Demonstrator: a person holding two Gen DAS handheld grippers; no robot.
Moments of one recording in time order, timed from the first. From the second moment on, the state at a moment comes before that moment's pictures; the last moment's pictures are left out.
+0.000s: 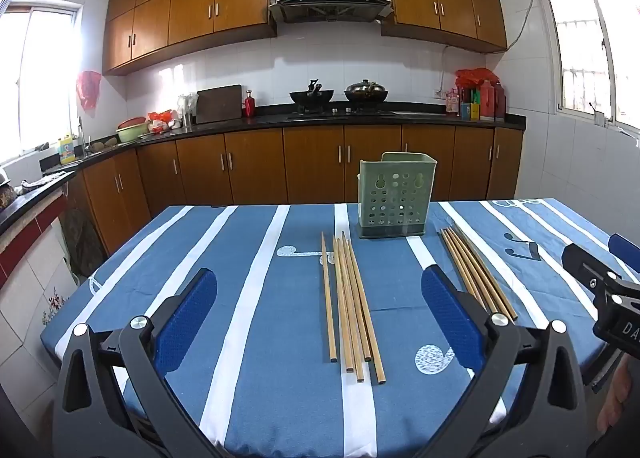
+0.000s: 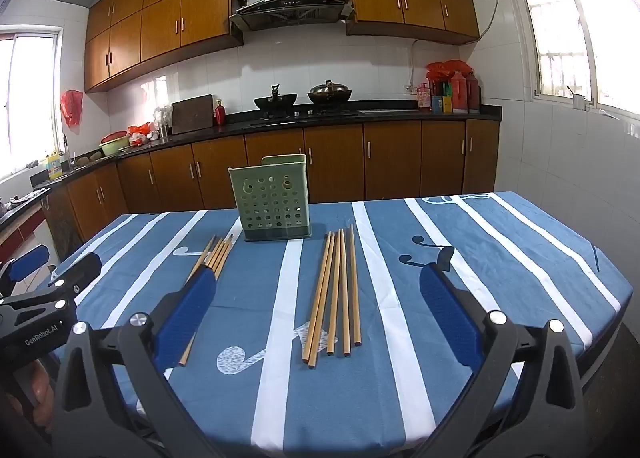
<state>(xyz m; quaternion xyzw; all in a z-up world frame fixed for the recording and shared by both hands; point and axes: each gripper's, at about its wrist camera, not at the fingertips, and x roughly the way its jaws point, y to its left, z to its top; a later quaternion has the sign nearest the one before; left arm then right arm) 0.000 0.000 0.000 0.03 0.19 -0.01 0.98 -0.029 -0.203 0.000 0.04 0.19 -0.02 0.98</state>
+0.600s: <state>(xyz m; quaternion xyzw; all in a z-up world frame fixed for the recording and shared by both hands) 0.000 0.000 0.000 0.03 0.19 -0.01 0.98 -0.028 -0.202 0.000 0.05 0.19 -0.02 0.98</state>
